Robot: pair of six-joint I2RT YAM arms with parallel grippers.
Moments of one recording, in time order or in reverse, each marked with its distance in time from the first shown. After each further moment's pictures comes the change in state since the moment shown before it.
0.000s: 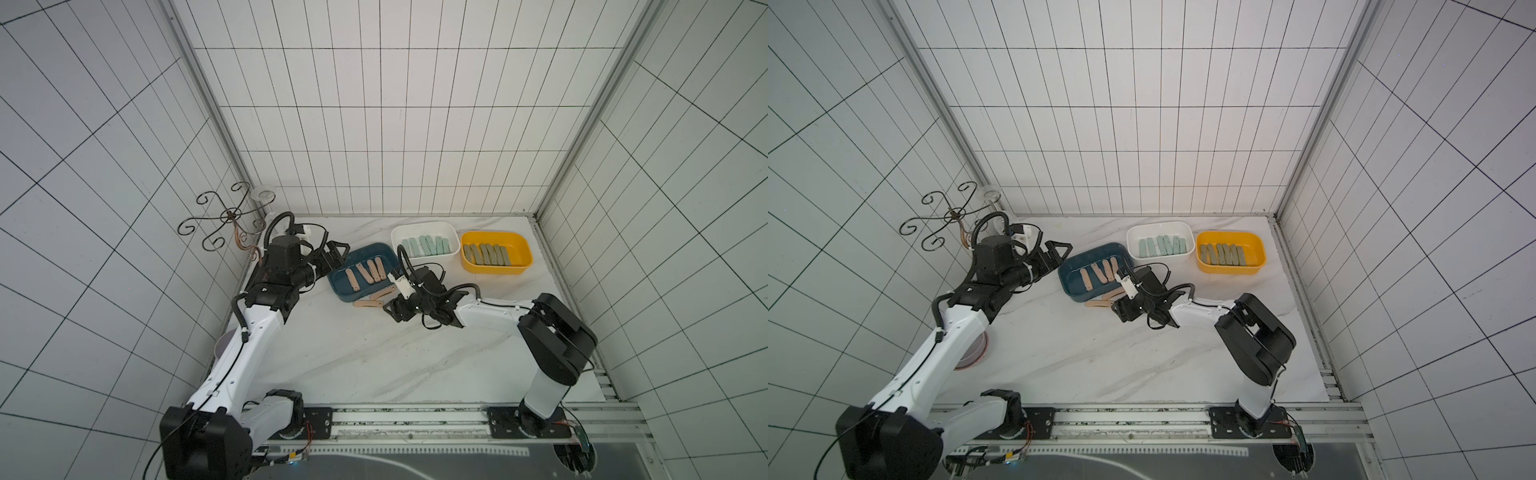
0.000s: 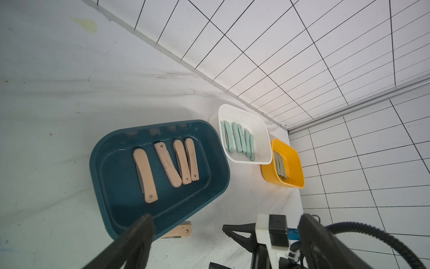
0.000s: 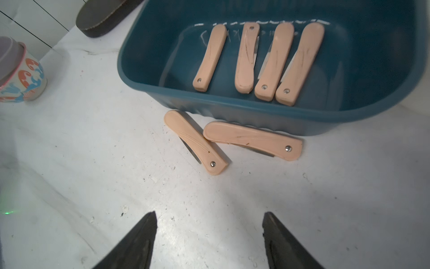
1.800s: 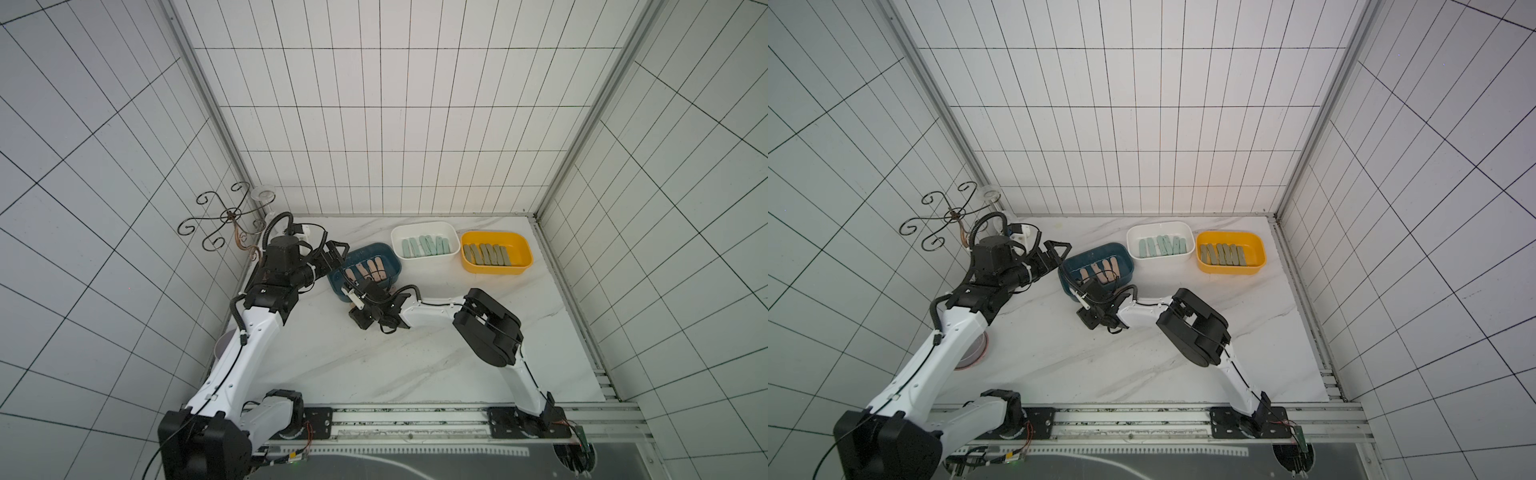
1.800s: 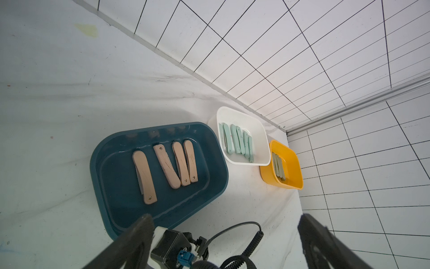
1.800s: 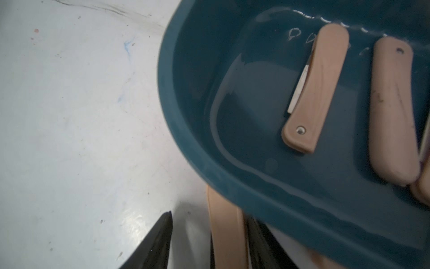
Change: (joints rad) left arm 0.000 -0.016 0.000 0.001 -0.004 -0.001; right arm 0.204 0.390 0.487 -0.170 0.237 -0.060
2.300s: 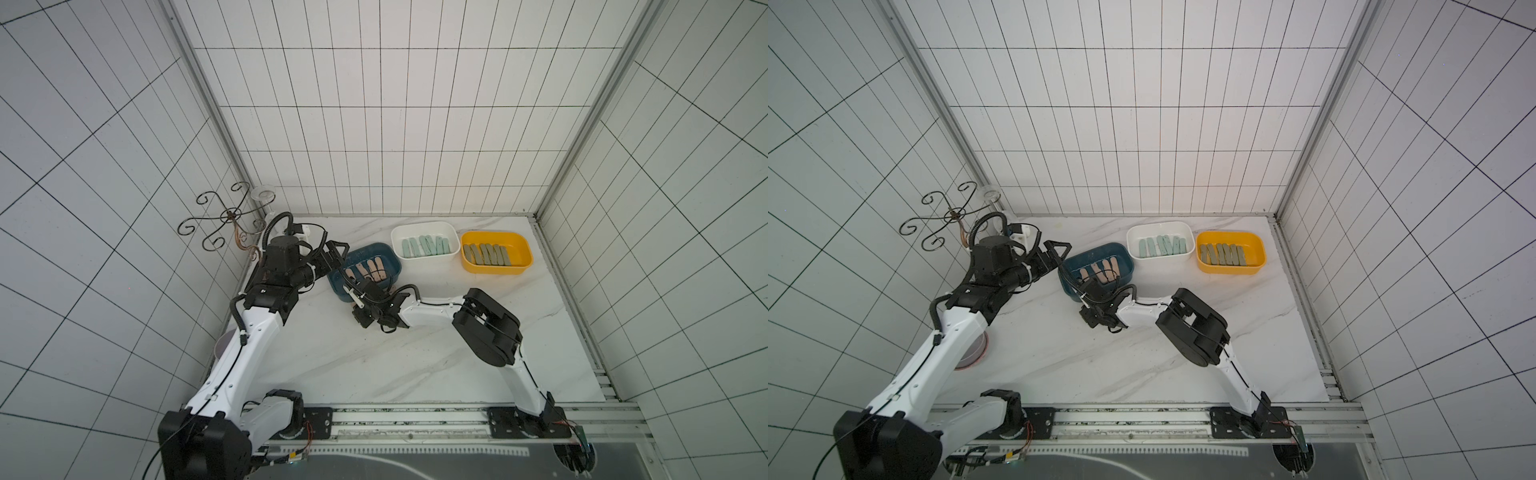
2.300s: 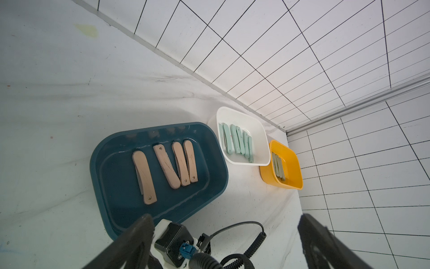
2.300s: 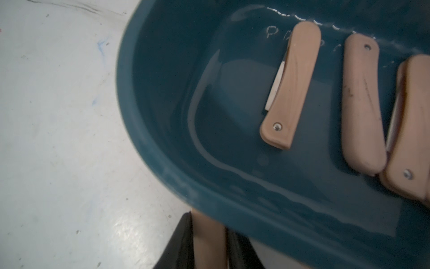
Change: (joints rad) left arm 0.000 0.000 0.000 0.000 0.000 -0.001; right arm 0.005 -0.003 0.000 -0.011 0.056 0.018
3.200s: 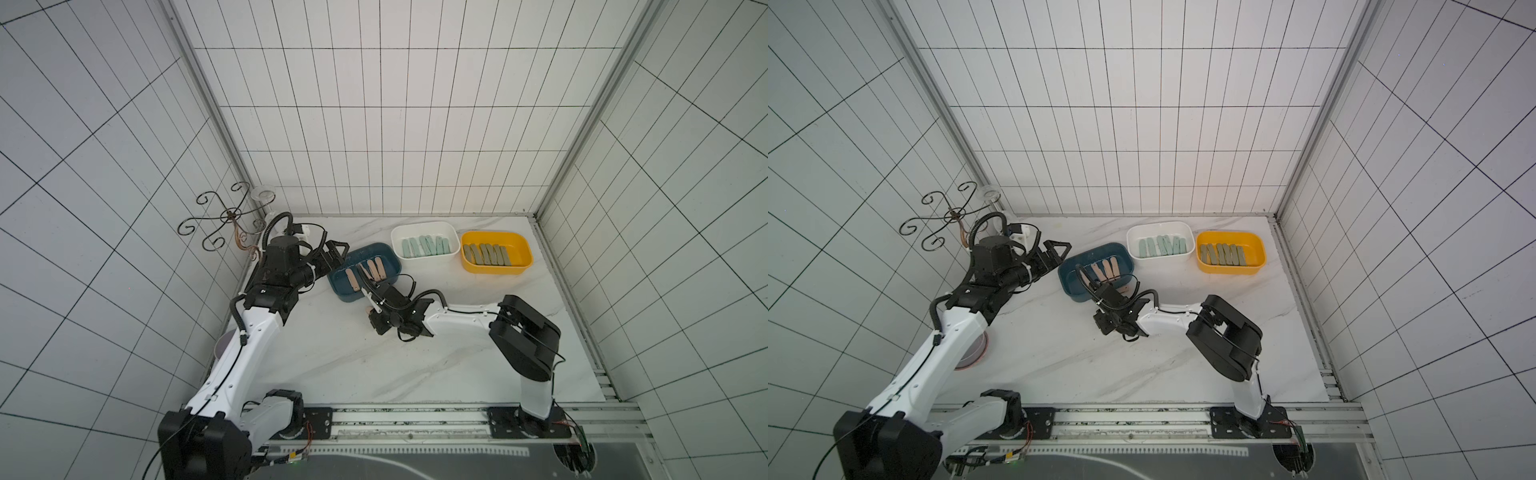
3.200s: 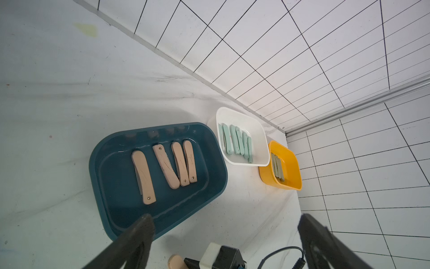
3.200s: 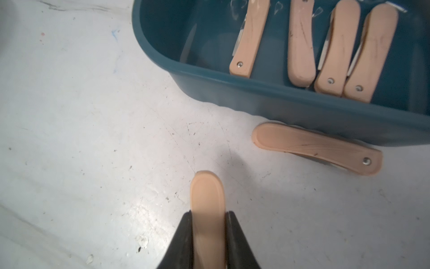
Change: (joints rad) left arm 0.000 -0.002 0.000 0.002 -0.001 -0.008; right arm 0.005 -0.296 -0.277 -0.005 0.005 0.121
